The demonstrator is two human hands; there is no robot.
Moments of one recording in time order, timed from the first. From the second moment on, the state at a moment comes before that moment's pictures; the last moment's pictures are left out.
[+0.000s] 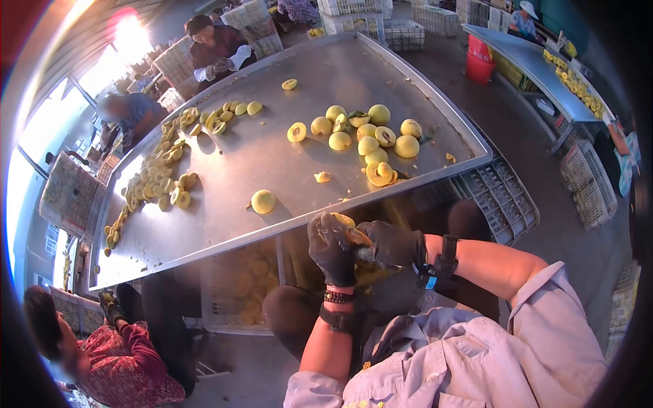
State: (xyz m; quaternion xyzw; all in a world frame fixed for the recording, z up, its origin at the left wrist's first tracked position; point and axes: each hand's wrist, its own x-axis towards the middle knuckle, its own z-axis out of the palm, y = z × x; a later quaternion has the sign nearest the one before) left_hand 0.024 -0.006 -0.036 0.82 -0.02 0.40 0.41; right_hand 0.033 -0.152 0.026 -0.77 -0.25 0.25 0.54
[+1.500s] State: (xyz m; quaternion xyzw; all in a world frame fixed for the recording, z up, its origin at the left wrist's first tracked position) left_hand 0.003 -0.015 -0.021 0.75 0.04 0.06 0.66; right_hand 0.023 -0.186 -0.025 -0.53 -0.24 0.43 0.69
